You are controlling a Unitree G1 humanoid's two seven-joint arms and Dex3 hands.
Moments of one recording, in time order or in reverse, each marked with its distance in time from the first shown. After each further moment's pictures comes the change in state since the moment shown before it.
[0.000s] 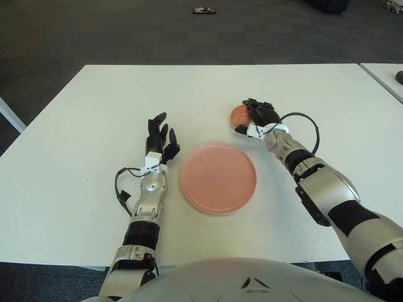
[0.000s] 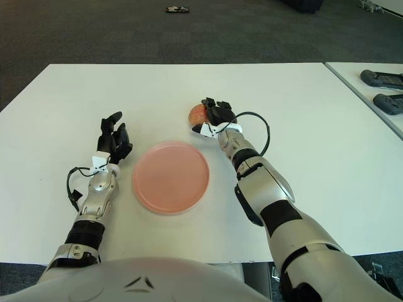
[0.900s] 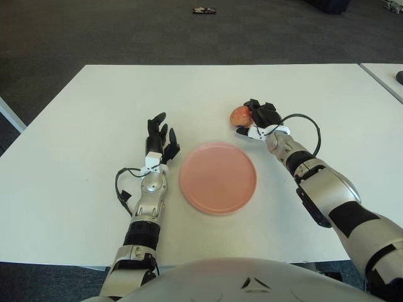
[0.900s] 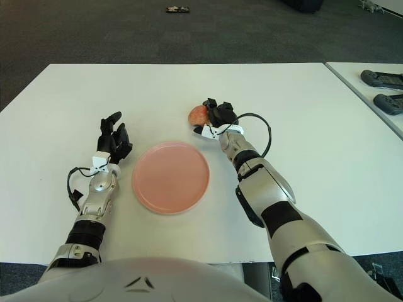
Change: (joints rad) left arm 0.000 -0.001 0.000 0.000 -0.002 0.000 0.012; right arm 0.010 -0.004 0.008 0.000 -0.010 -0.001 -0.028
